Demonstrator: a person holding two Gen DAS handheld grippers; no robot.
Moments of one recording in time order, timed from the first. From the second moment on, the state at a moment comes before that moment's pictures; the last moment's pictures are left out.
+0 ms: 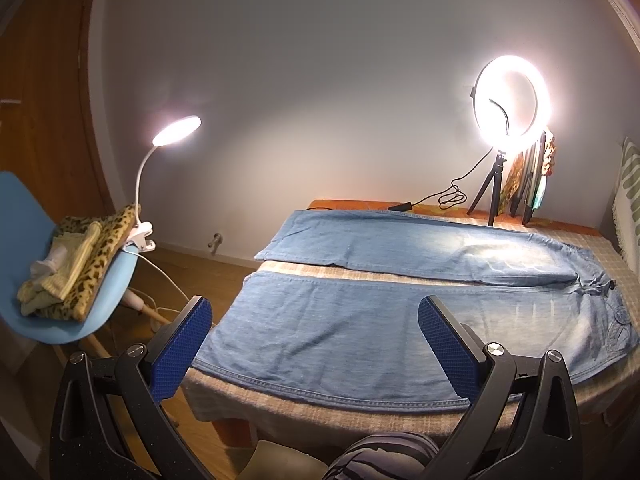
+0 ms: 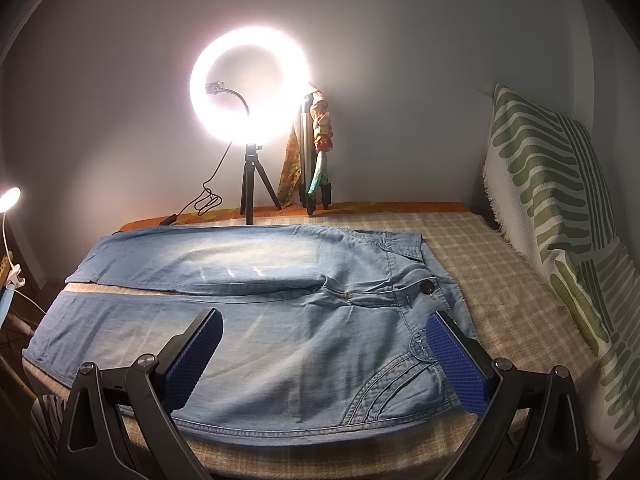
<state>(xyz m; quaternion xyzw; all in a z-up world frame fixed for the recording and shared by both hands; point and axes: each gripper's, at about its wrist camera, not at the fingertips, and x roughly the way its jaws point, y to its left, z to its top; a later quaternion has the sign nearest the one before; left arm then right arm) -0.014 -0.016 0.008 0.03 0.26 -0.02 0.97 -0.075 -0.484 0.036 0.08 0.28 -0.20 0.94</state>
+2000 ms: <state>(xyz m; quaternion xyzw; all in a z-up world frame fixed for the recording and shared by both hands) -0.004 -0.006 -0.006 0.04 0.26 -0.01 0.96 -0.069 -0.485 0.033 0.08 0.28 -0.20 0.93</state>
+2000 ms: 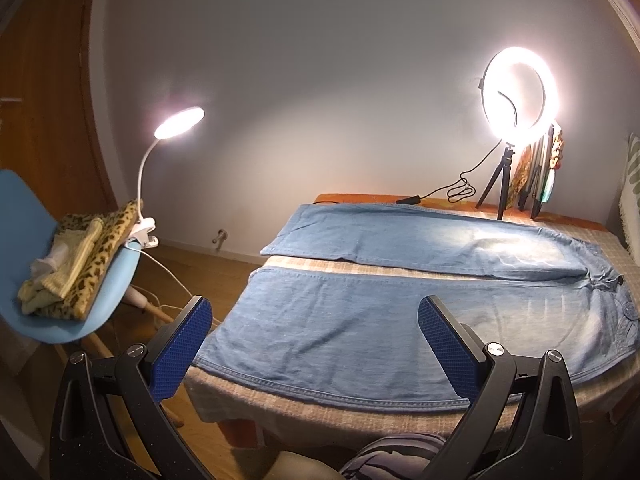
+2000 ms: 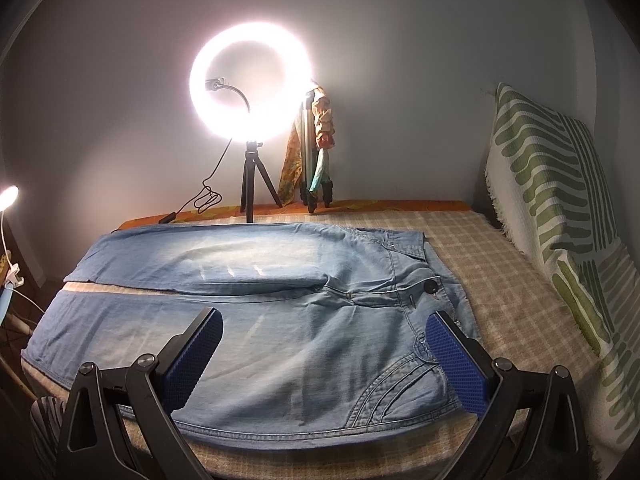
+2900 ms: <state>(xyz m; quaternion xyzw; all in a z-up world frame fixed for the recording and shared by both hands) 0.103 -0.025 -0.018 0.09 0.27 -0.05 0.96 0.054 -0.513 0.033 0.03 0.25 -0.08 0.96</state>
